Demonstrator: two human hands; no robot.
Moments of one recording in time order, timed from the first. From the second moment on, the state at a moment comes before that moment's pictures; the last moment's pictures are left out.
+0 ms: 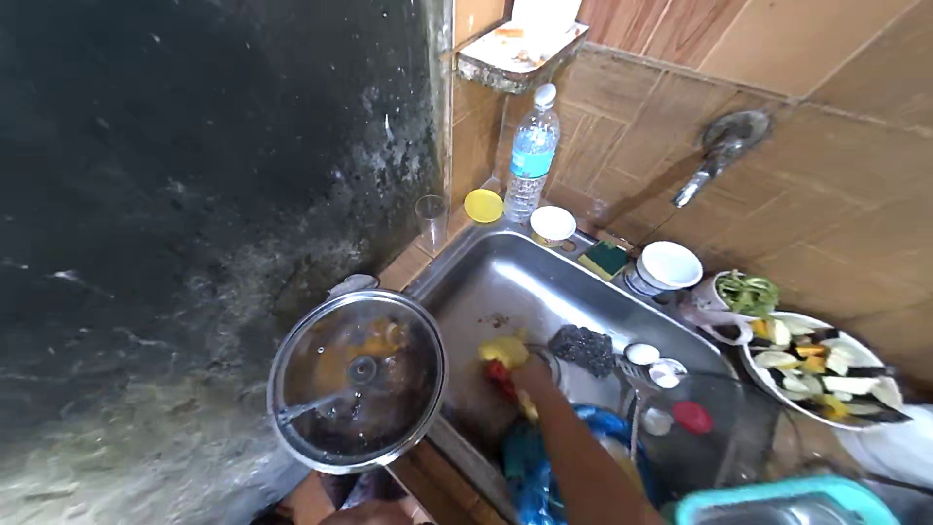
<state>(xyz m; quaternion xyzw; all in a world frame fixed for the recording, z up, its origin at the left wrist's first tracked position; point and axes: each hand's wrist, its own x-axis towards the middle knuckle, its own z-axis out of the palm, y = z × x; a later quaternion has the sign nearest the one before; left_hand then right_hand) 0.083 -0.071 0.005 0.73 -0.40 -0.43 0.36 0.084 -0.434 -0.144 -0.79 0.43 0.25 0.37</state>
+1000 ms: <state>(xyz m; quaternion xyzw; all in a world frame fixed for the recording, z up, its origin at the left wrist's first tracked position) 0.000 -0.245 -0.086 0.75 -0.44 -0.49 0.04 -0.039 -0.394 -0.100 -0.76 0.59 0.22 0.18</state>
